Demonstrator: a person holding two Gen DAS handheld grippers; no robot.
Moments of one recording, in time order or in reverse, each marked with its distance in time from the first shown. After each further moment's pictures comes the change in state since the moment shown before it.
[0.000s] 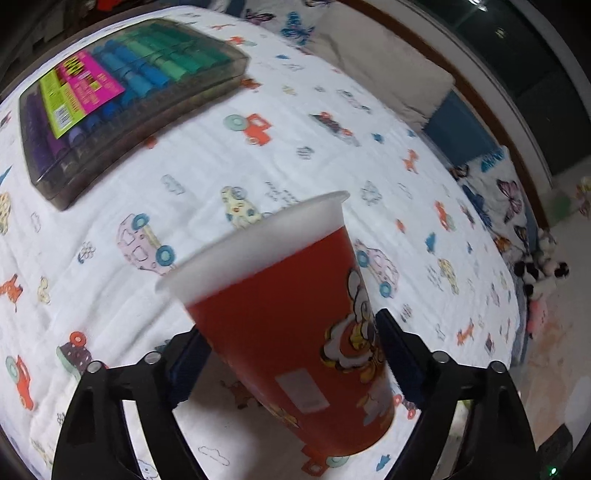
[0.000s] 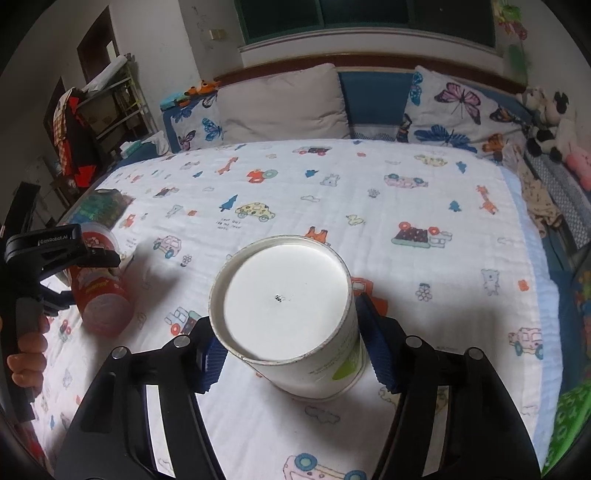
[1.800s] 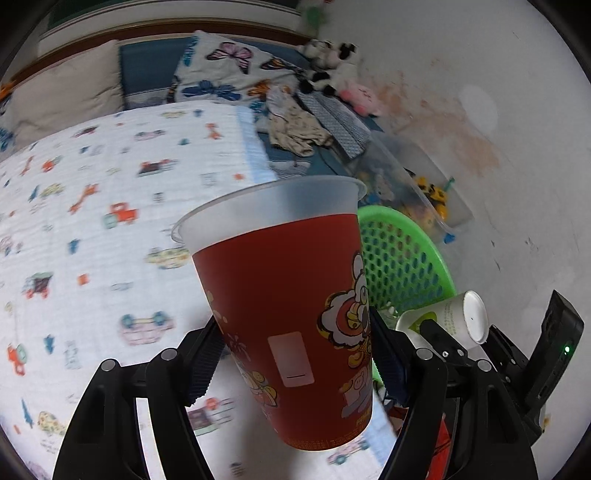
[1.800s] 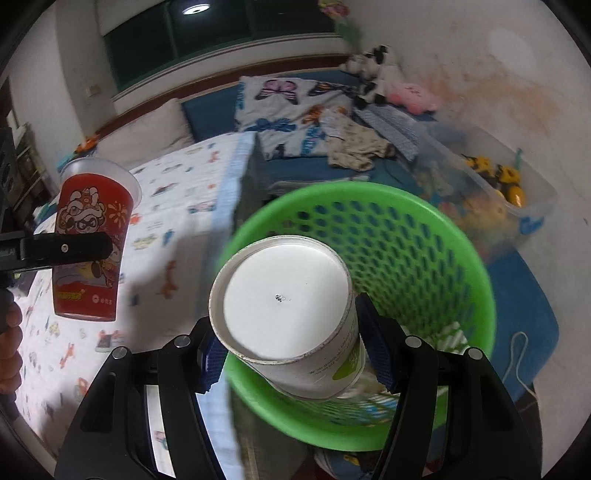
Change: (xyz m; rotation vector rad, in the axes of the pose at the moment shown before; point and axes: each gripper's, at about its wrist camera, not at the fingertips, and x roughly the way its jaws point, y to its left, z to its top) left arm -0.062 -0.253 -0.276 0.917 0.163 -0.396; right arm -0.239 -0.175 -0.173 0.356 -0.053 -0.386
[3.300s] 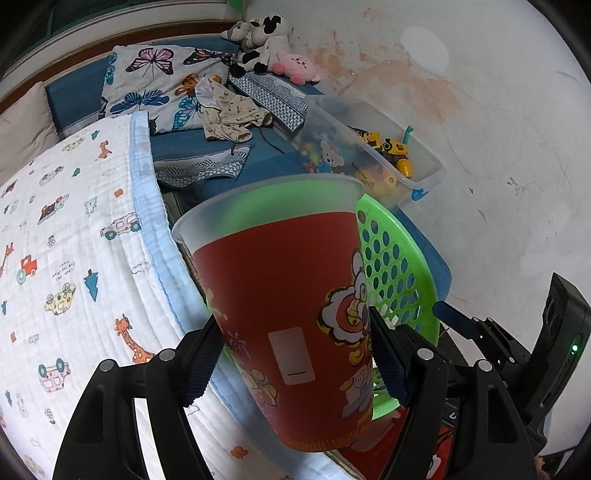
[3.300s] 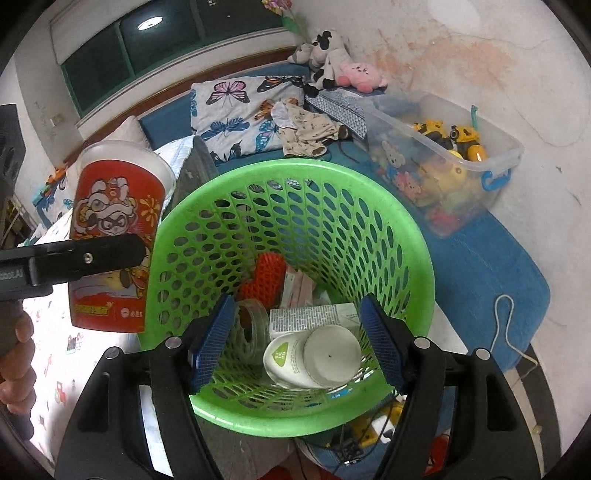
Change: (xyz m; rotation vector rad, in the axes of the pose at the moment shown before) left arm 0.062 -0.096 0.006 0.199 0.066 -0.047; right arm -0.008 -0.056 -0.020 0.115 0.012 -0.055
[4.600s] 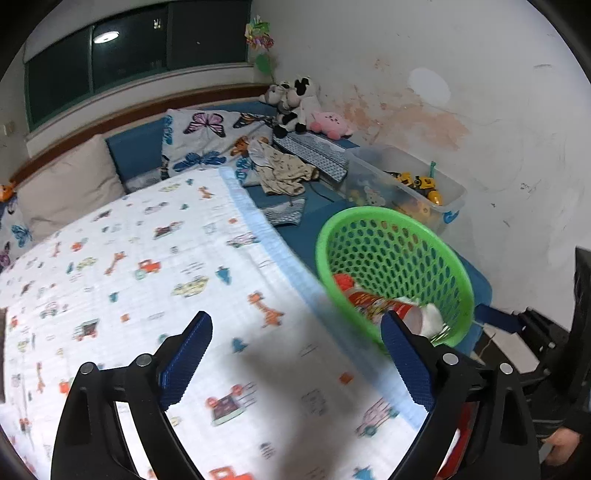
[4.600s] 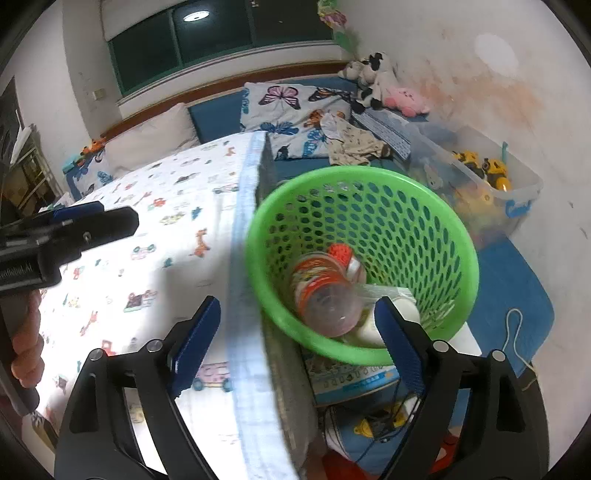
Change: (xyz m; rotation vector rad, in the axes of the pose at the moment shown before) left arm -0.116 0.044 -0.079 0.080 -0.248 0.220; right arm -0.056 0.095 -0.039 -0.137 -0.046 0.068
